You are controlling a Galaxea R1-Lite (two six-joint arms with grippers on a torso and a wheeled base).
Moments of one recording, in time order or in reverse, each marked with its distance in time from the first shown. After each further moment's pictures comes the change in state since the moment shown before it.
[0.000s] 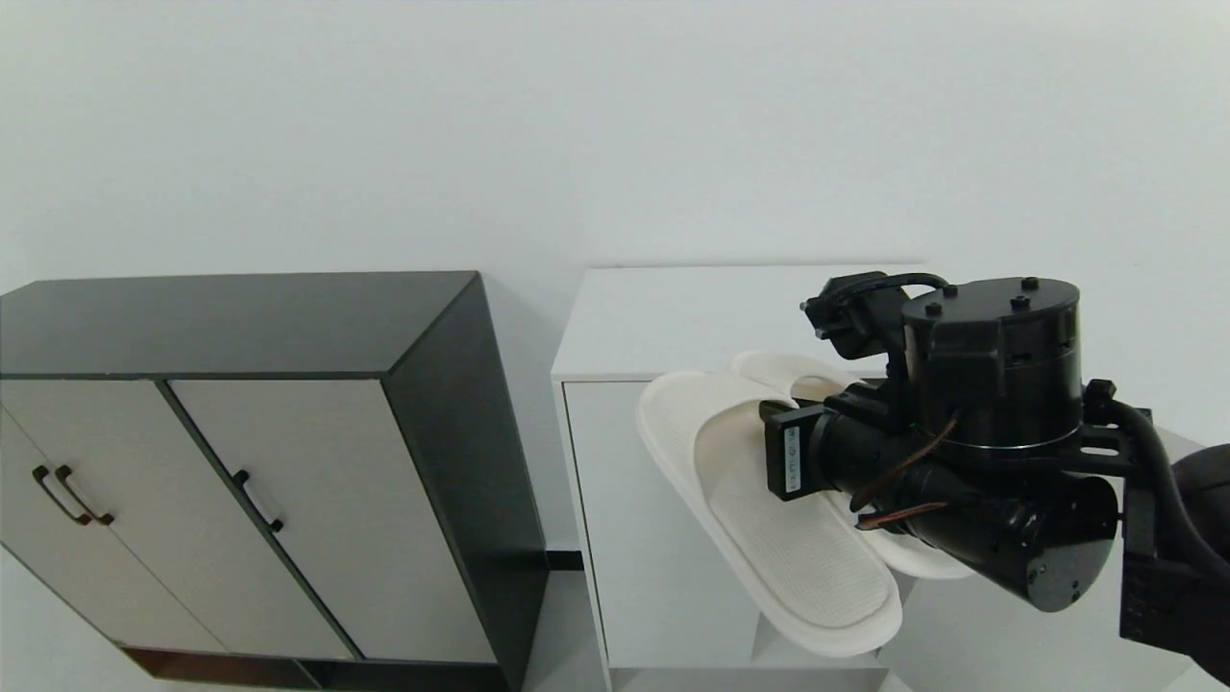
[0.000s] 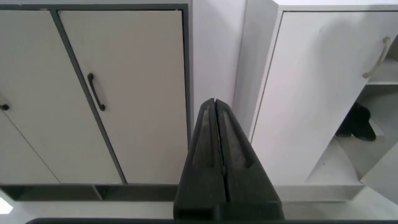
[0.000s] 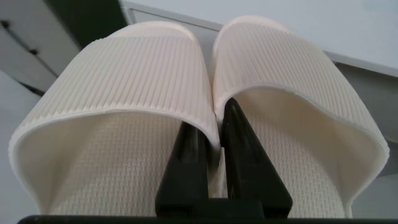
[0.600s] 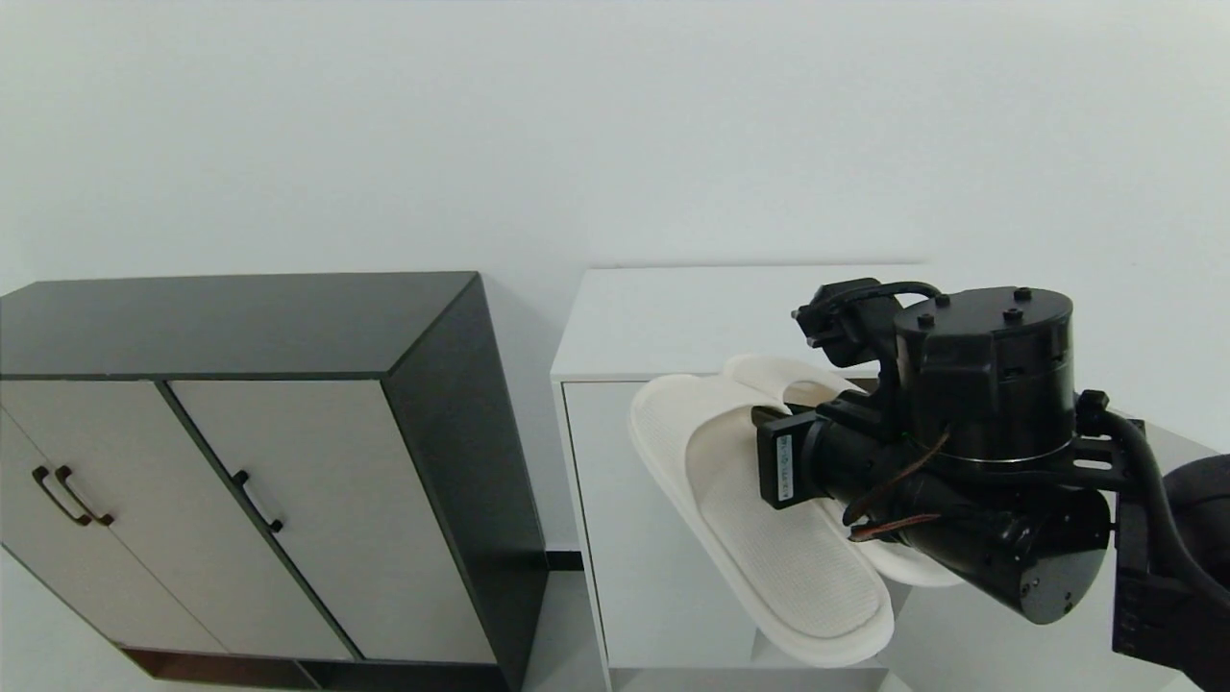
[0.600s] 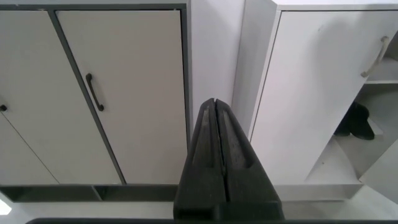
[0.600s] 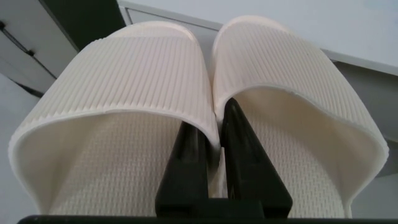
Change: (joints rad) left arm 0.000 0.000 0.000 0.000 0.000 0.001; right arm 0.003 0.011 0.010 -0.023 0.000 0.000
